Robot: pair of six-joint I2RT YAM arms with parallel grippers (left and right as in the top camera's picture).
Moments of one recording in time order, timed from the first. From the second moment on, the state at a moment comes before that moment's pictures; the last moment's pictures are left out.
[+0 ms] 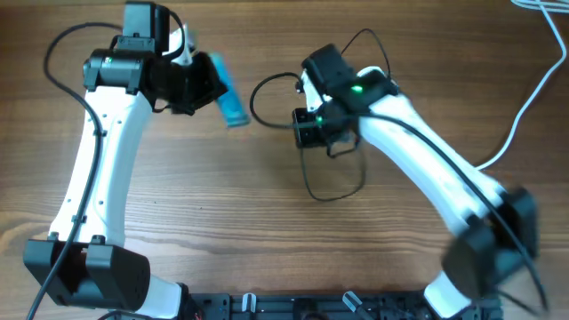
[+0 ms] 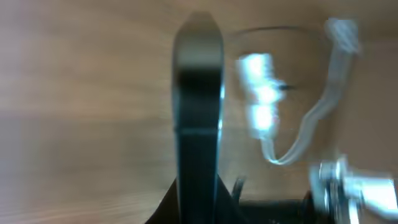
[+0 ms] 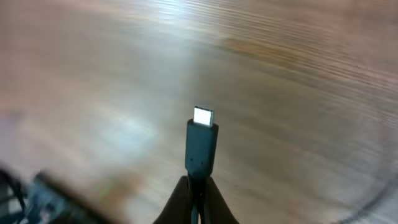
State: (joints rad) left arm -0.09 1.67 1.65 -1.04 0.51 -0.48; right arm 0.57 1.75 1.55 -1.01 -0.31 0.35
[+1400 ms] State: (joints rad) left arm -0.09 1.67 1.65 -0.81 1.21 -0.36; right arm 0.77 1.45 1.58 -0.94 -0.16 0.46
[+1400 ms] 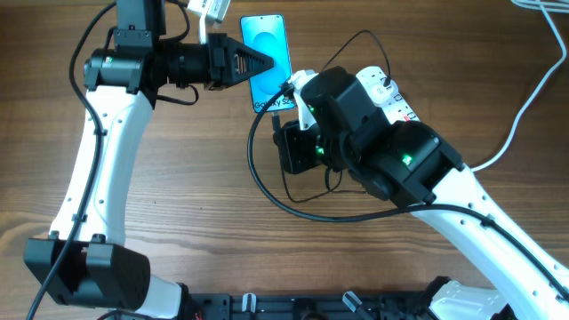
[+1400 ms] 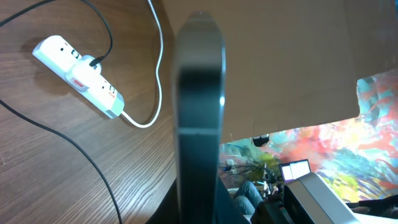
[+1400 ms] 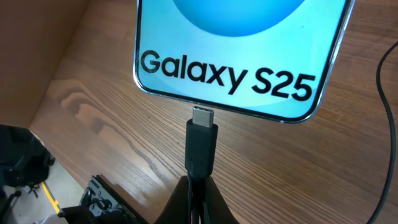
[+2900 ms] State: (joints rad) left arm -0.09 1.67 1.65 -0.79 1.25 -0.36; right arm 0.77 1.45 1.58 -0.93 -0.15 0.51
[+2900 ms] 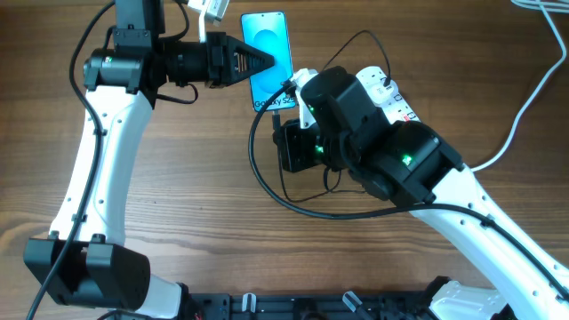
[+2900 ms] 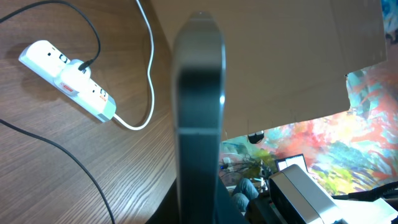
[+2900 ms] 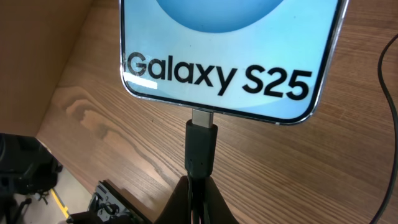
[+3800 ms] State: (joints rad) left arm -0.09 1.67 1.65 -0.79 1.28 -0.34; right arm 0.77 1.45 1.58 -0.94 -0.16 0.51
